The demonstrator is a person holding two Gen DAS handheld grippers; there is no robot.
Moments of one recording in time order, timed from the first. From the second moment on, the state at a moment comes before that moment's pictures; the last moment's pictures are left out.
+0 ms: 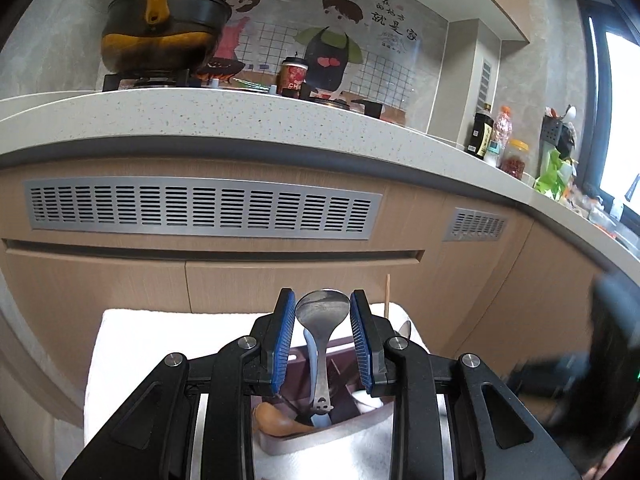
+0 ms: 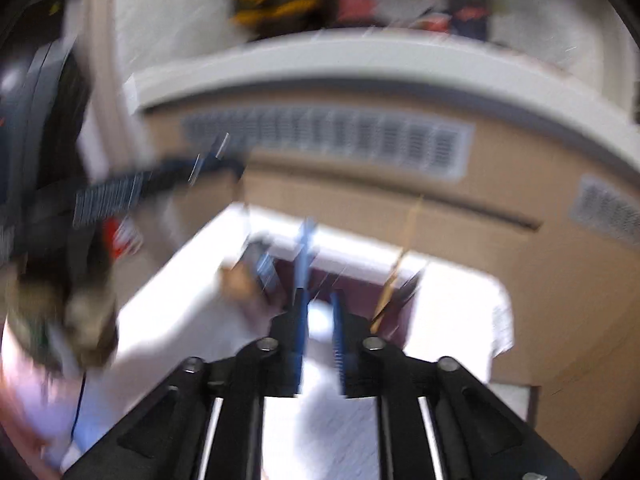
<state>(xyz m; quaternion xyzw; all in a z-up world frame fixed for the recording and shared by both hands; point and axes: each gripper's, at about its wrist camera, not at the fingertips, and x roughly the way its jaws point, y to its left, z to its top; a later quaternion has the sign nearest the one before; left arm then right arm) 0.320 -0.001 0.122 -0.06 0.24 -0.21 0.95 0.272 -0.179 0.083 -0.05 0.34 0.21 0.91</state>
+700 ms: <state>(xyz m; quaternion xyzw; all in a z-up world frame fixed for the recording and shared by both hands) 0.280 0.027 0.140 -0.06 0.22 -0.18 0.96 0.255 -0.084 -0.050 -0.15 0.47 0.26 0.83</state>
